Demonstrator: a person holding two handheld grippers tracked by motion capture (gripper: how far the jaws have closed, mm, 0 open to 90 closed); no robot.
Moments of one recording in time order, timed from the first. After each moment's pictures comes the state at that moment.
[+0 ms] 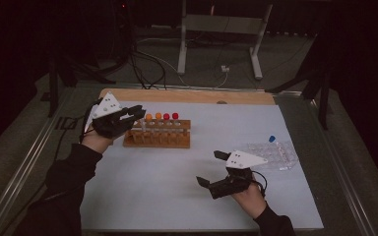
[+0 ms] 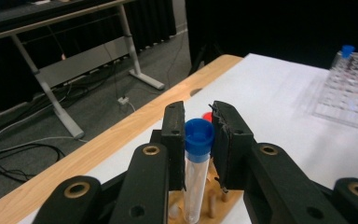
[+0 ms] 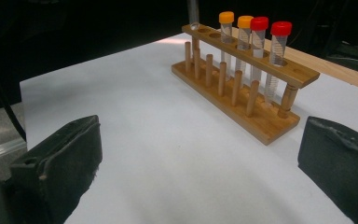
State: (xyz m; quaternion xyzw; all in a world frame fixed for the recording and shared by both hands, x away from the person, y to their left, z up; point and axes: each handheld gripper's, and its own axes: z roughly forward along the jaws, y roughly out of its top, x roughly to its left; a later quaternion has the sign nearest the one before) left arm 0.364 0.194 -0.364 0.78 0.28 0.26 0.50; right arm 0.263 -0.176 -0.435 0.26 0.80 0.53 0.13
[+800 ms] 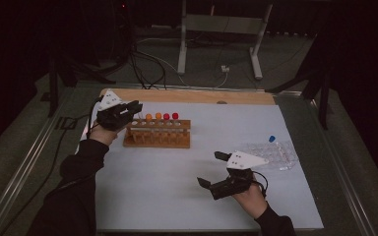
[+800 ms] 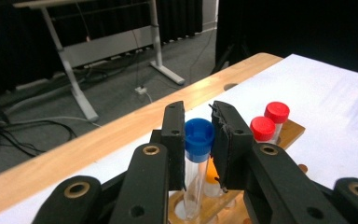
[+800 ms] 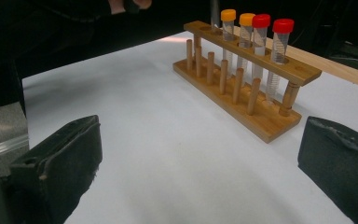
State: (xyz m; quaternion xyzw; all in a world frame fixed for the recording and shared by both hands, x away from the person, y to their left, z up) left arm 0.407 0.202 -0.410 0.75 0.35 0.26 0.50; right arm 0.263 -0.179 -0.438 0.26 0.80 0.53 0.13
